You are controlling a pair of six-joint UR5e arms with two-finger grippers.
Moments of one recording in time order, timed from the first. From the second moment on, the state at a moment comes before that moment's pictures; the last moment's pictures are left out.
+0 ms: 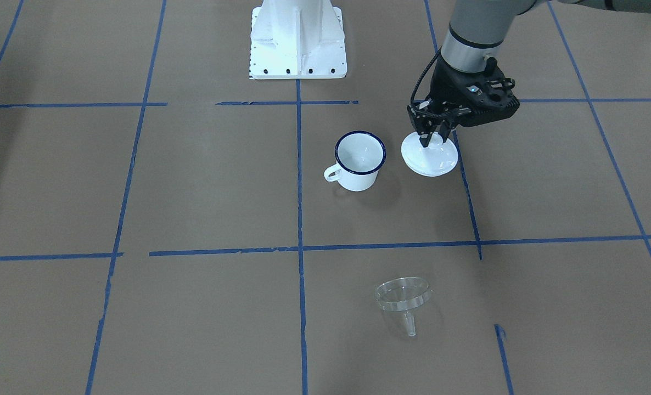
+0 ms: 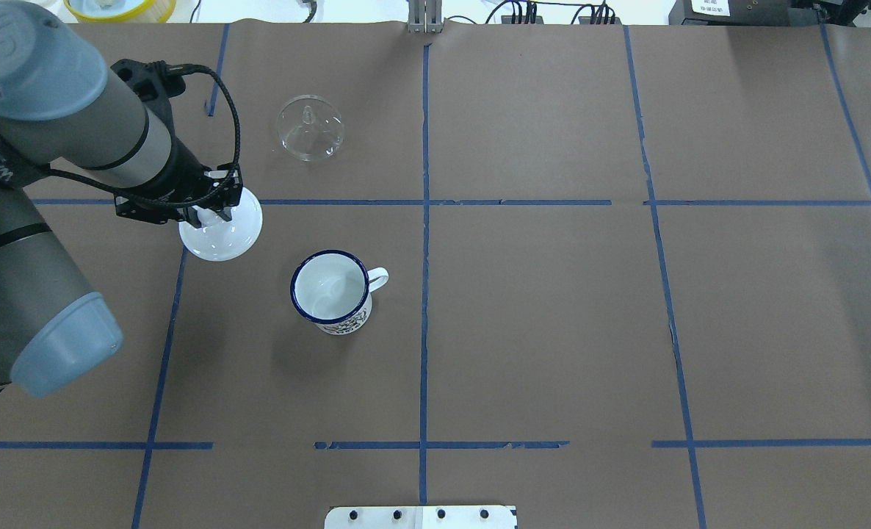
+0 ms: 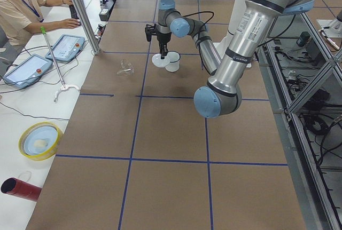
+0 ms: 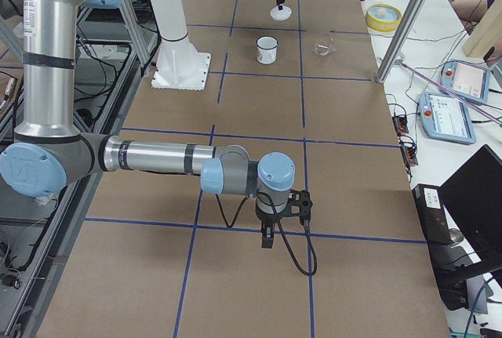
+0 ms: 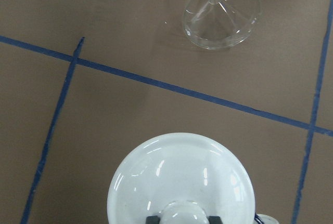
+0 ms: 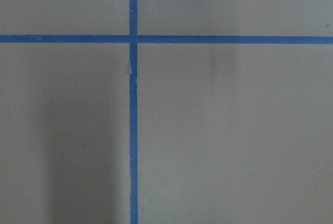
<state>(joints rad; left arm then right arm) -0.78 -1.99 -2.05 -1.39 -1.99 -1.25 1.57 -1.68 1.66 -1.57 2.29 0.01</state>
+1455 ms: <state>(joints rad) -0.66 -1.85 -1.83 -1.74 -2.10 -1.36 1.57 -1.68 1.66 -1.57 2.29 0.01</state>
